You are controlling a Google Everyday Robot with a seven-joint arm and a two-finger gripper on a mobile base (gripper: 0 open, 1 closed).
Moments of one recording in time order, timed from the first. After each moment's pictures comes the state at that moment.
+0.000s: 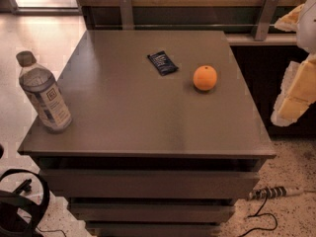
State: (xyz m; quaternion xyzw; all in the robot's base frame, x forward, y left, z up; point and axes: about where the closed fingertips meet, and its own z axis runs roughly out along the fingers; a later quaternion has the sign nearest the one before) arm 0.437 -0.208 1.003 -0.60 0.77 -0.06 0.20
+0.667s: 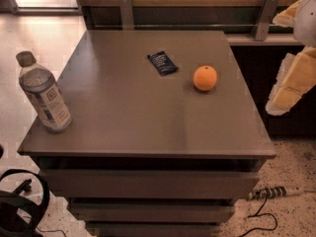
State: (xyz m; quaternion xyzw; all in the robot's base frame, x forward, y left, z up) arm 0.458 -0.213 1.002 -0.59 0.77 -0.05 0.22
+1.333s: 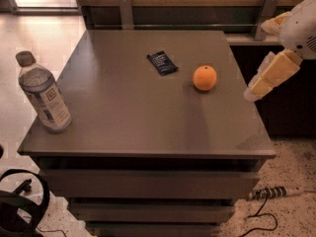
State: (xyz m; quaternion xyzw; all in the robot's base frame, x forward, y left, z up) arm 0.522 -0.212 0.967 -0.55 0.77 0.03 0.31
